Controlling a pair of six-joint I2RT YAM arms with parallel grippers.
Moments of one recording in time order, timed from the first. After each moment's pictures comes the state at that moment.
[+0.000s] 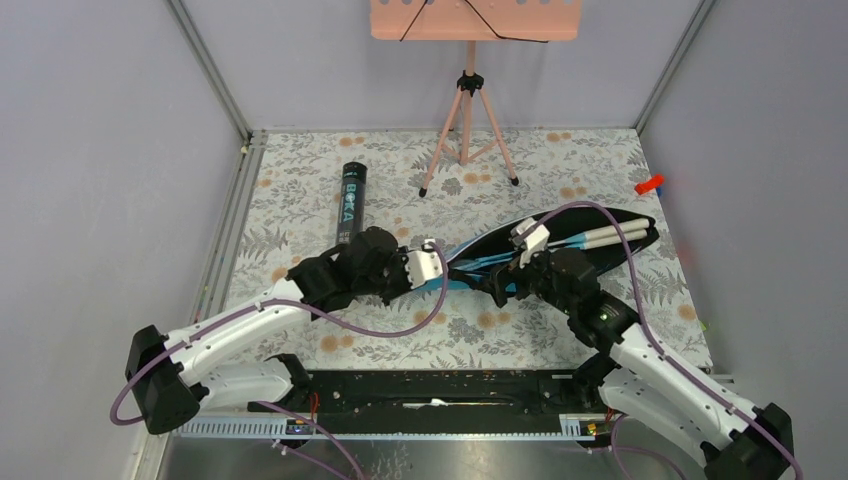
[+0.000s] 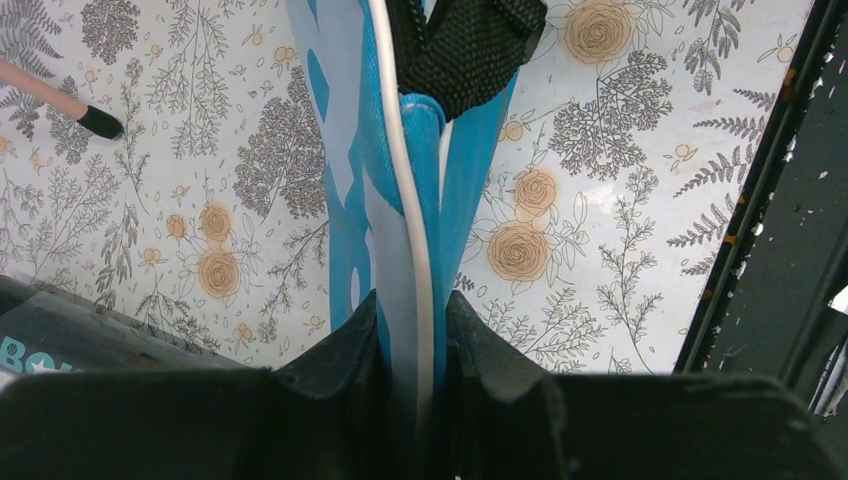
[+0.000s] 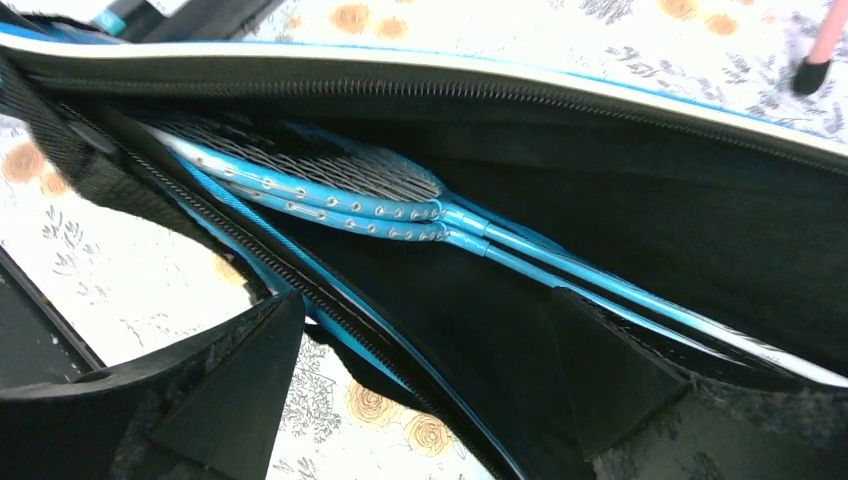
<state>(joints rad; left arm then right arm) -0.91 1.10 0.90 -0.51 0.12 0.42 0.65 0.70 0.50 -0.15 -0.07 0.04</state>
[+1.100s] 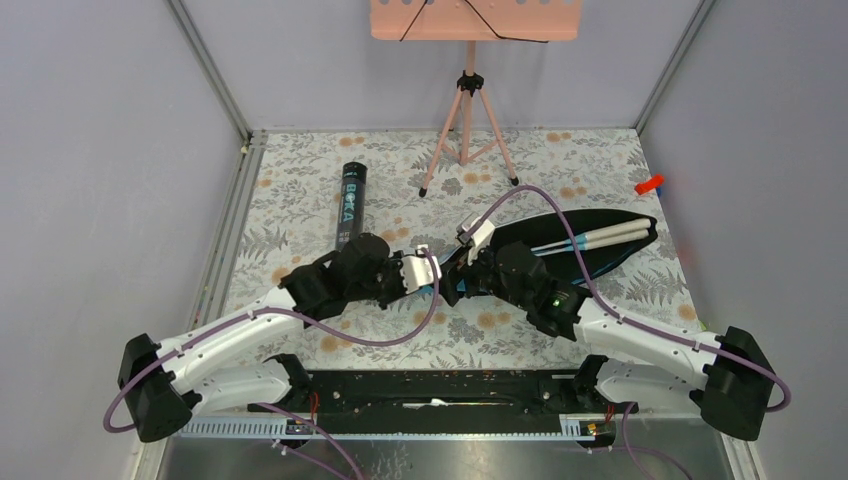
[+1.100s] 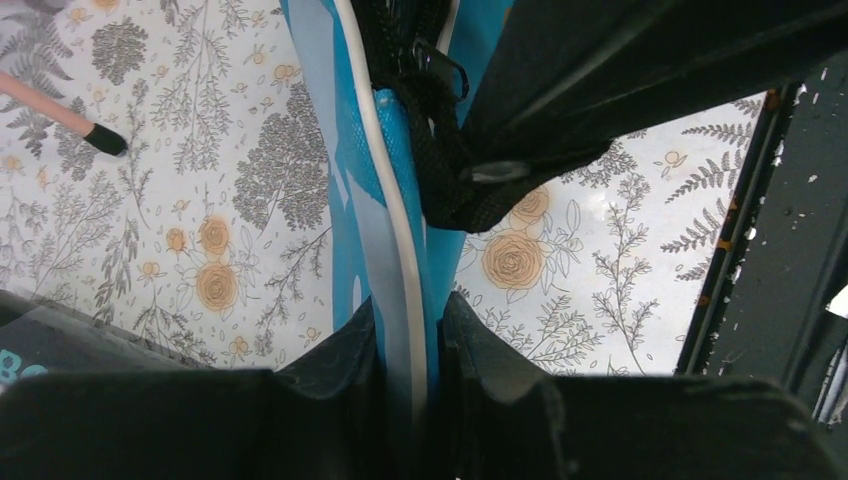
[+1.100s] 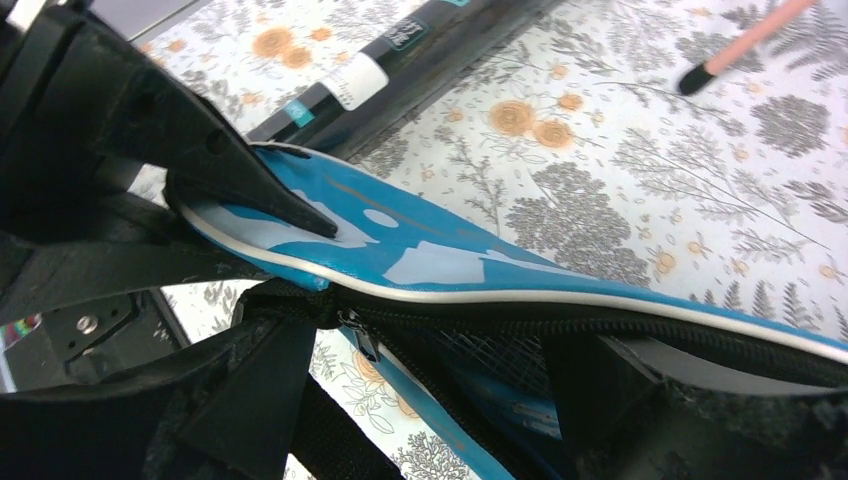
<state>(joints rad) -0.92 1.04 0.82 -0.45 0.15 0.42 0.94 1.06 0.64 0.15 -0.01 0.13</state>
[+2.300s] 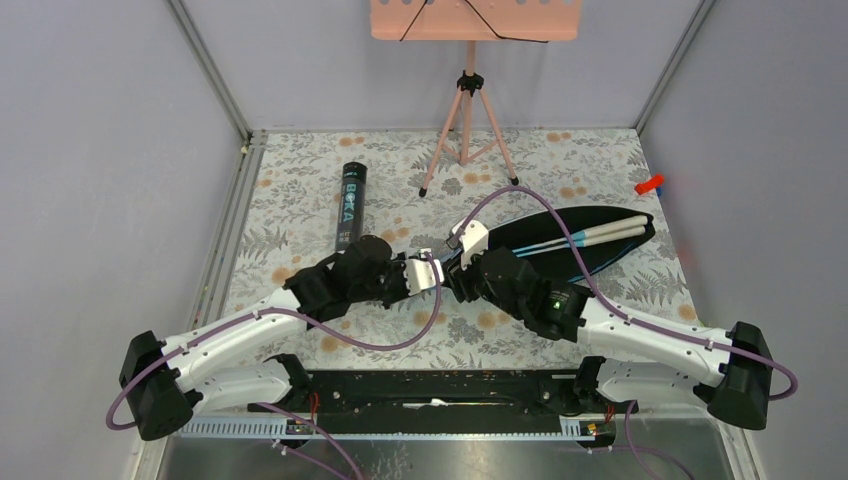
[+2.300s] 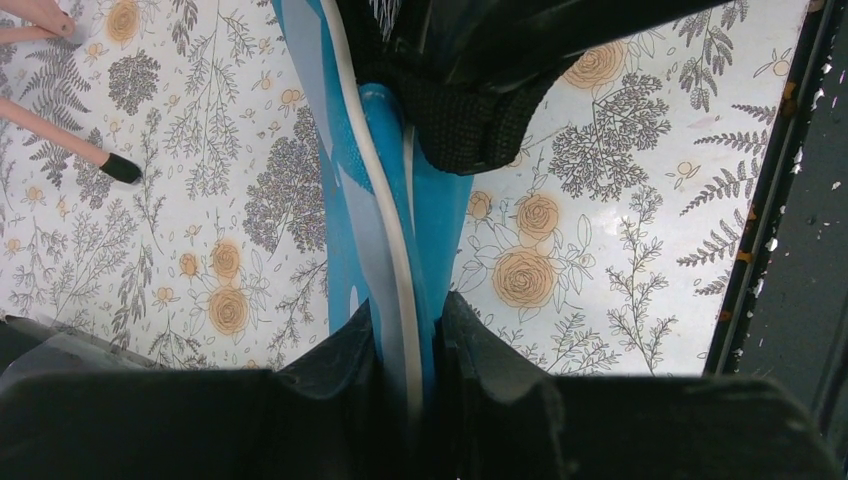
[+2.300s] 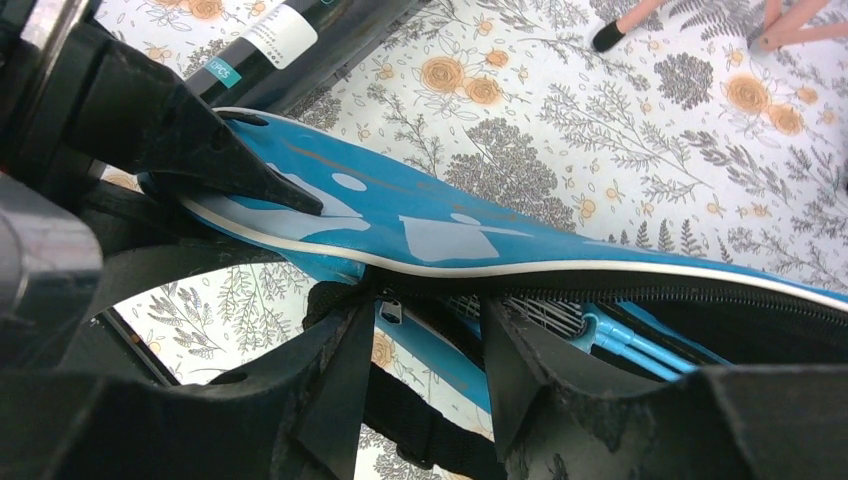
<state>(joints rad) -0.92 1.05 0.79 -0.38 0.15 0.46 1.10 1.07 0.80 -0.17 0.33 0.12</state>
